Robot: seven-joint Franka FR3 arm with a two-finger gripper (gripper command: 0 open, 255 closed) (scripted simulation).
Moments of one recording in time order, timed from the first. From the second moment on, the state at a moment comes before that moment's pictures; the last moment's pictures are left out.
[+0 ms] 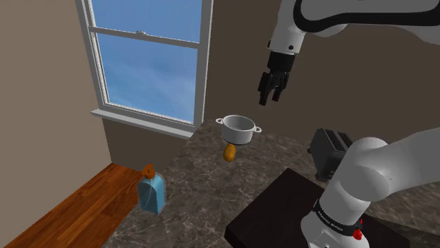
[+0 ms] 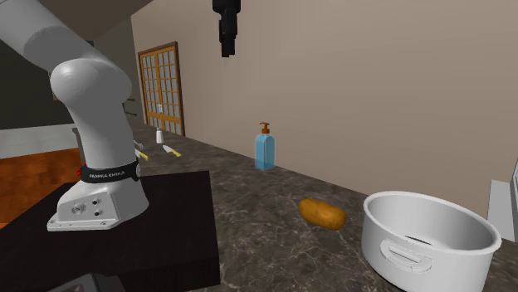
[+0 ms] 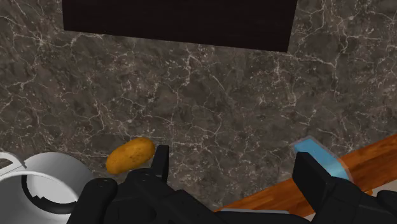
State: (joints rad) arm 0.02 -0.76 0.06 -2.38 0.09 1.63 0.02
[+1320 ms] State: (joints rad) arm -0.12 -0.26 0.07 -2.48 0.08 2.26 0.25
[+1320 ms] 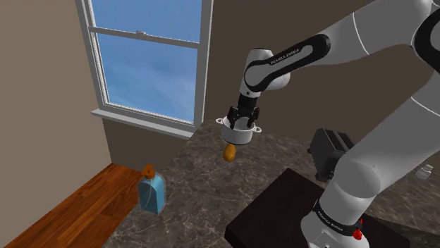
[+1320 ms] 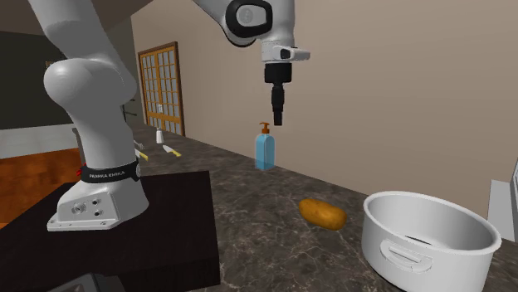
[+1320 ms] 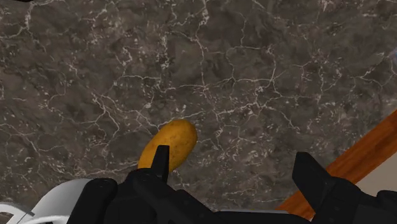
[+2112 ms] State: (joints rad) arm -0.18 0.18 0.02 -2.33 0.06 2.57 0.39
